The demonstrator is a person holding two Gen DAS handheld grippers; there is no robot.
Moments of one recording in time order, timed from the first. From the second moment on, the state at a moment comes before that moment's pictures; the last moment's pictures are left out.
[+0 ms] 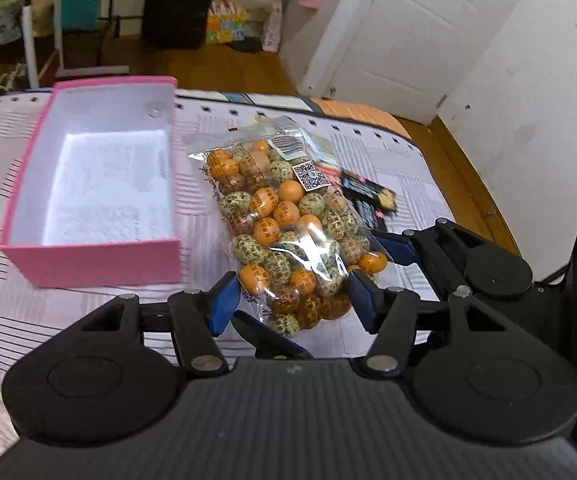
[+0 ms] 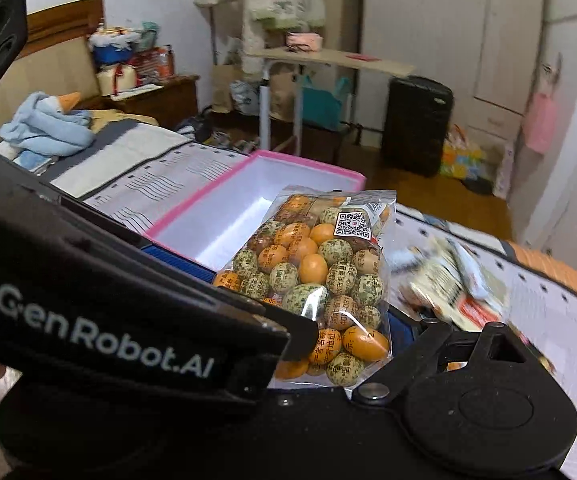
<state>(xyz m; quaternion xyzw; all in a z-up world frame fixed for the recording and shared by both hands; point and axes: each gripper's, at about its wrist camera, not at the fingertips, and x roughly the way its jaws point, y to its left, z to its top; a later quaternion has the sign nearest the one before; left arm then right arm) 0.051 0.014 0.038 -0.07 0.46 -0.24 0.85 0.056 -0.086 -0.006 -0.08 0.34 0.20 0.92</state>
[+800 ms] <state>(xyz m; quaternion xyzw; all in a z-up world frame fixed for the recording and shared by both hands) 0.249 0.113 -0.064 -0.16 0.47 -0.20 0.84 0.256 -0.024 -0.089 -0.11 0.41 0.24 0.87</state>
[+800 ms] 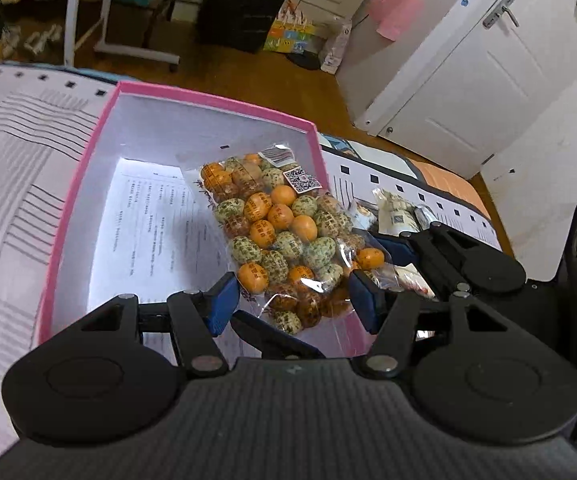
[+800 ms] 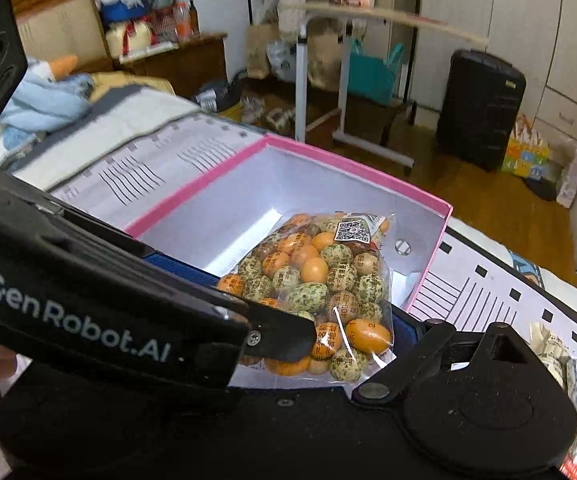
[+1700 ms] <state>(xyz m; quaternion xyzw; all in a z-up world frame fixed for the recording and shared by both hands) 0.233 0.122 -0.047 -0.08 0.42 -0.14 0.89 0.173 -0.076 -0.036 -0.13 0.32 0.28 0.89</state>
